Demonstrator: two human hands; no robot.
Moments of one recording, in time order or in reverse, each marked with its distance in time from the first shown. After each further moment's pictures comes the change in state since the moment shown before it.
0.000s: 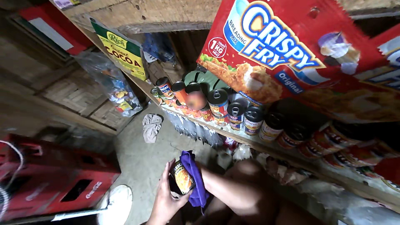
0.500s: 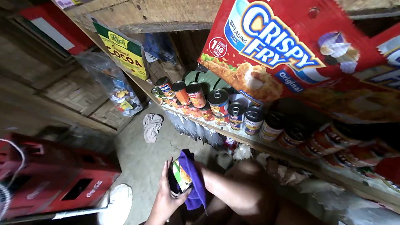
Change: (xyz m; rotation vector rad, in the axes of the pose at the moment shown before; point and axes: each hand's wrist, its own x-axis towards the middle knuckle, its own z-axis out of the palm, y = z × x) left_hand -0.001 -0.004 0.000 -0.046 -0.023 -0.059; right_hand -0.010 -0.011 -0.005 0.098 -0.083 0.043
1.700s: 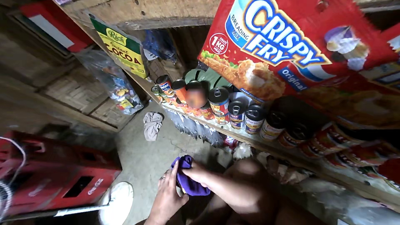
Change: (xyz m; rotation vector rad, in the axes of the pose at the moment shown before) left_hand -0.002 0.016 -0.001 0.470 -0.162 -0.071; right_hand 0.046 0.049 -0.012 -0.192 -0.018 -0.018
